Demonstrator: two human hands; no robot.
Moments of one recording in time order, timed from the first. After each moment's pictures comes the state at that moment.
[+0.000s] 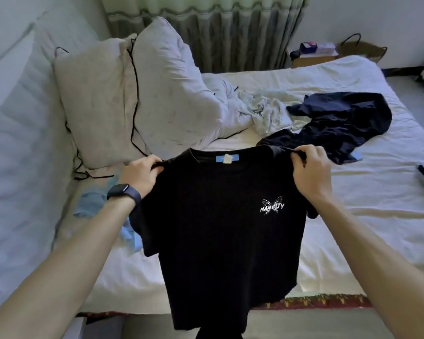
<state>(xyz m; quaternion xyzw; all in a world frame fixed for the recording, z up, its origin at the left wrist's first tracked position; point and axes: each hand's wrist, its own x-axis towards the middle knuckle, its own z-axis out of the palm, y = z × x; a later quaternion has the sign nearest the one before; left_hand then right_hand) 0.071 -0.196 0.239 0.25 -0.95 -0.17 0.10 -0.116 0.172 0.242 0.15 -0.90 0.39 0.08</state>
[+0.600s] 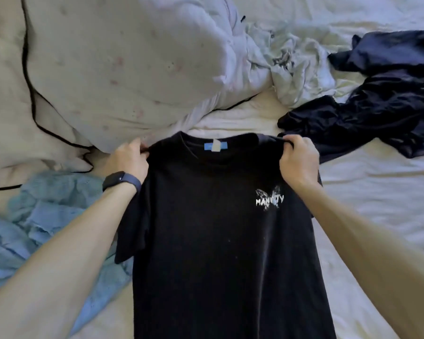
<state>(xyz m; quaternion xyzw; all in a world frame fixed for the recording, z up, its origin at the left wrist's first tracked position) -0.156 -0.328 -0.050 0.36 -0.92 -0.14 0.01 -0.321 0.000 -0.045 0.05 -0.95 0.31 -0.05</state>
